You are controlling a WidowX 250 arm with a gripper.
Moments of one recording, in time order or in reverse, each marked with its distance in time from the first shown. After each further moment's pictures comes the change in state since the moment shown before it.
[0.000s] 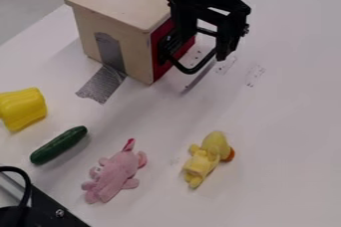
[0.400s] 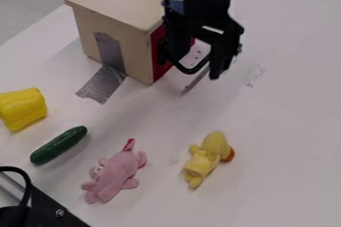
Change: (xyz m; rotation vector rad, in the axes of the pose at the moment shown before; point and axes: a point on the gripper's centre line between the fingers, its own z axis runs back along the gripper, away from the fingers) arm -0.022 -0.009 -0.022 -0.009 0.073 0.007
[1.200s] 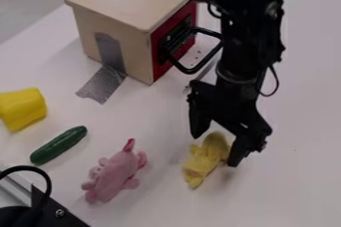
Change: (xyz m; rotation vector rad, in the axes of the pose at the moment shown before) arm -0.034 -0.056 -0.069 0.072 0.125 -0.085
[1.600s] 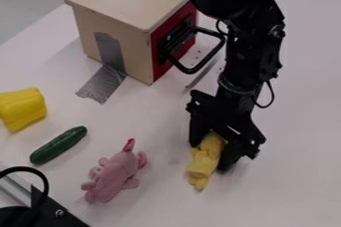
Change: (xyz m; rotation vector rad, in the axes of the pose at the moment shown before) arm 0.009 0.012 -0.022 0.019 0.073 -0.004
